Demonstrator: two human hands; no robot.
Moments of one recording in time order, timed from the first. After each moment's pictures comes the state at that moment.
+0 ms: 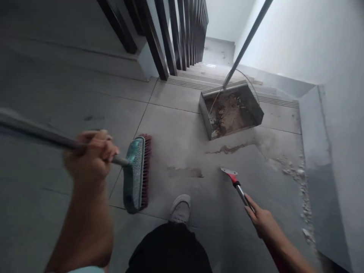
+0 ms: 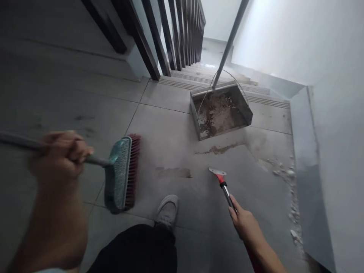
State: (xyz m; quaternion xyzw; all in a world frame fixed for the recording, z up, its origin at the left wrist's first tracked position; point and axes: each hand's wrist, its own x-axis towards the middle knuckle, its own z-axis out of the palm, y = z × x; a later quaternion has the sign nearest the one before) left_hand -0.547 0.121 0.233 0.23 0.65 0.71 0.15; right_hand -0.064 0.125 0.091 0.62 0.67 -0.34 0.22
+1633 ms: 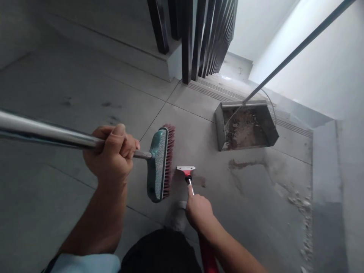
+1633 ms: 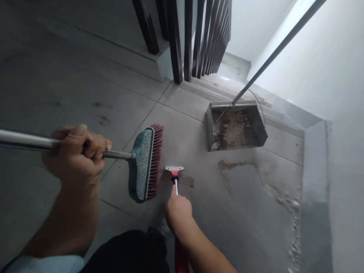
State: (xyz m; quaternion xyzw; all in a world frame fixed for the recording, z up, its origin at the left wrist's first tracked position) left_hand -0.534 0.120 0.245 0.22 0.57 0.79 0.09; right_hand -0.320 0.117 0.129 0.40 0.79 -0.32 0.34
